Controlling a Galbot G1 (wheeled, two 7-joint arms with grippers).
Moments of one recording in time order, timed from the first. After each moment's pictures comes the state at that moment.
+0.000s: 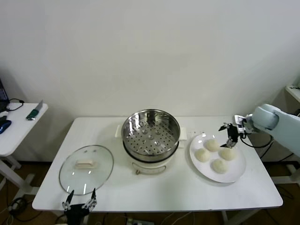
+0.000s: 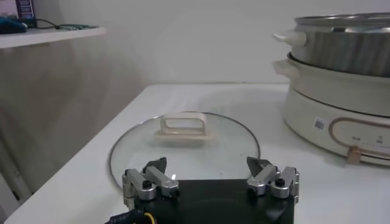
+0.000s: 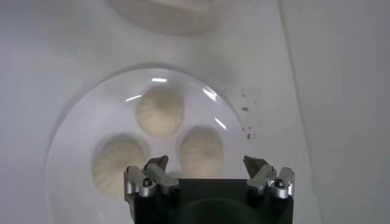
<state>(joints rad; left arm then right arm) 1.78 -1.51 -0.68 -1.98 -0.12 0.09 -0.02 0.33 0.67 -1.21 1.07 0.29 -0.14 -0.94</state>
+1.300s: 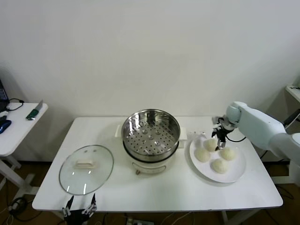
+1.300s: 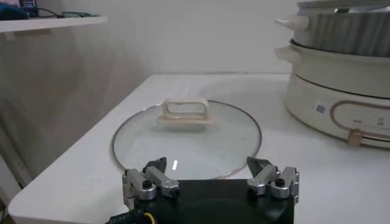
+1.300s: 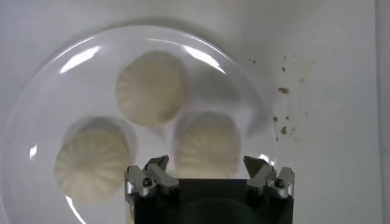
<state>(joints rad) 1.80 -1.51 -0.68 -1.94 -0.12 0.06 -0.02 0.20 1.04 -1.15 0.53 0.18 -0.01 -1.06</state>
